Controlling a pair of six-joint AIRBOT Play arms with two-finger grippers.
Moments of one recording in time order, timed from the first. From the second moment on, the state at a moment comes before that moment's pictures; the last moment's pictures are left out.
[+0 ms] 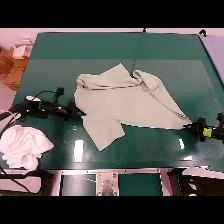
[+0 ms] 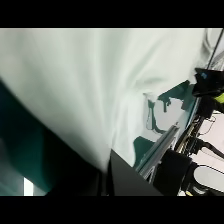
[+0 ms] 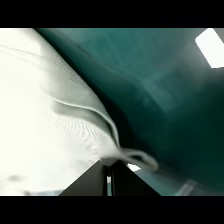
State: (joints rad) left arm 0.07 -1.52 0.80 0.41 -1.21 -0.97; right arm -1.04 -1.43 0.68 -0.82 1.20 0.99
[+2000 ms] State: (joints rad) left arm 0.12 -1.74 1.75 0.80 -1.10 -1.17; right arm -0.40 -1.59 1.33 -0.57 0.82 1.02
